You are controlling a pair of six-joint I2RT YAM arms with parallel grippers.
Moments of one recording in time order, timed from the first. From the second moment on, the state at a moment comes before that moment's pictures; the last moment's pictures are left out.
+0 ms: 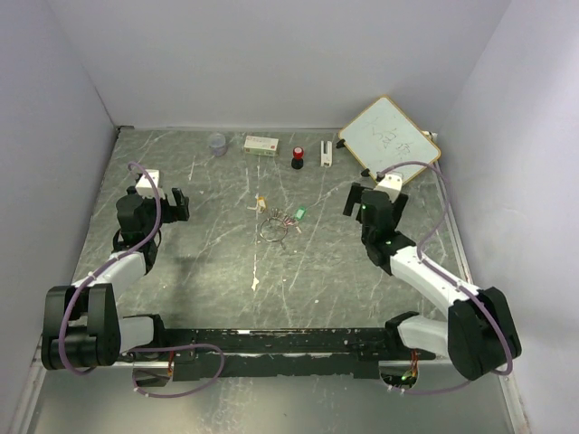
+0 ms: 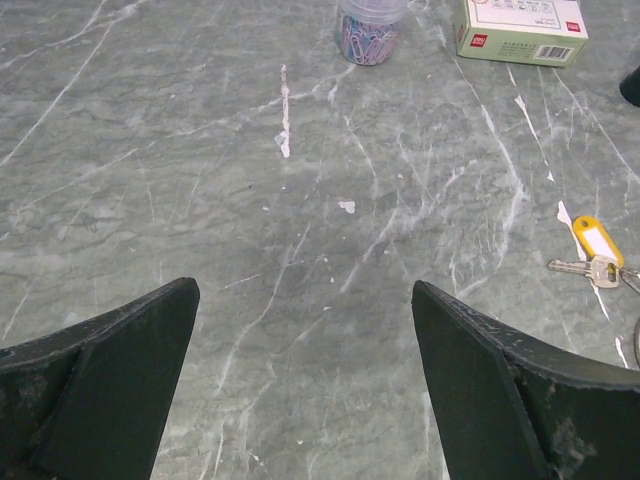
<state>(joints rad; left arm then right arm) 0.05 1.23 0.43 0.55 0.16 -0.04 0.39 1.16 0.58 0.20 0.60 0.28</state>
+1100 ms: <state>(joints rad) 0.05 1.26 0.44 0.56 0.24 -0.07 0.78 1.75 0.94 0.26 0.35 0.22</state>
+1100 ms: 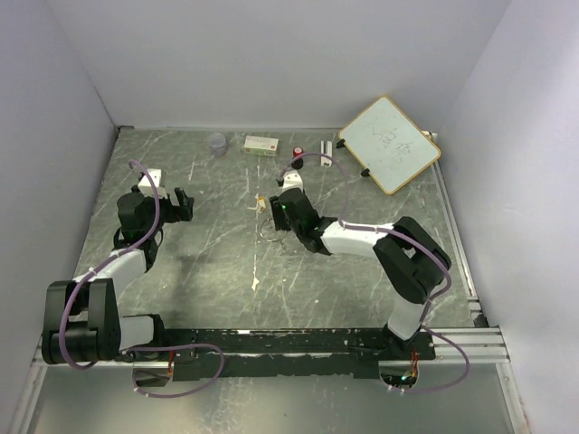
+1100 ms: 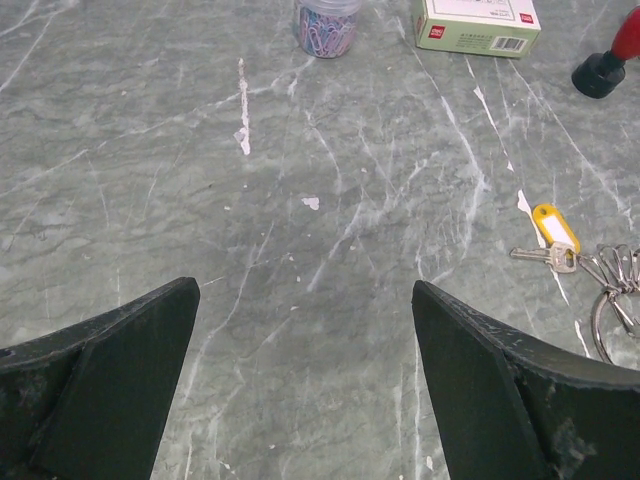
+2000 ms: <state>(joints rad) 0.05 1.30 0.45 0.57 0.29 -0.07 0.64 1.73 0.82 0.25 0.16 0.31</state>
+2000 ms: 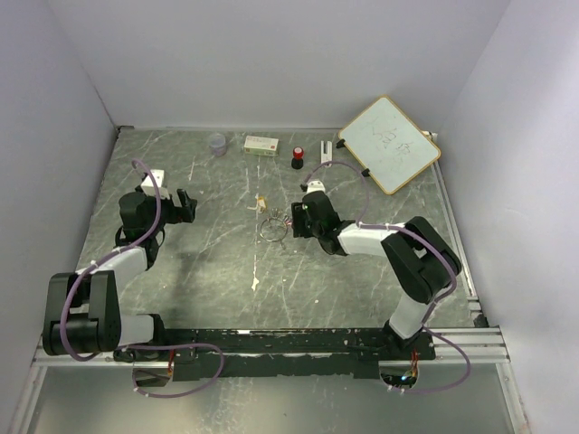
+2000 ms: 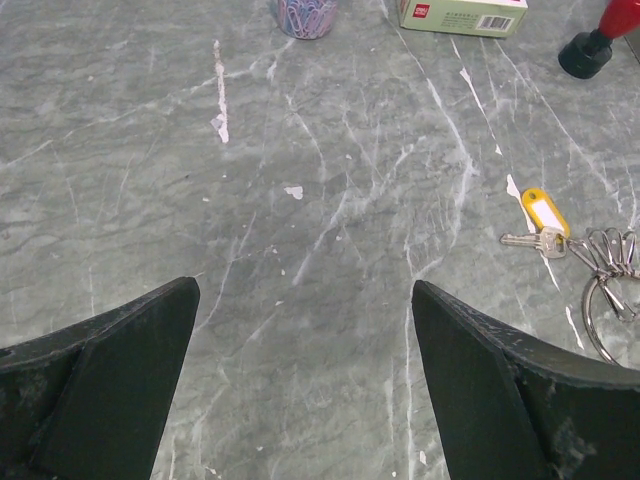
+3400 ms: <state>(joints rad) 0.05 1.25 0.45 0.58 0.23 -0.11 0.65 2.06 1.33 0.10 -0.02 0.13</state>
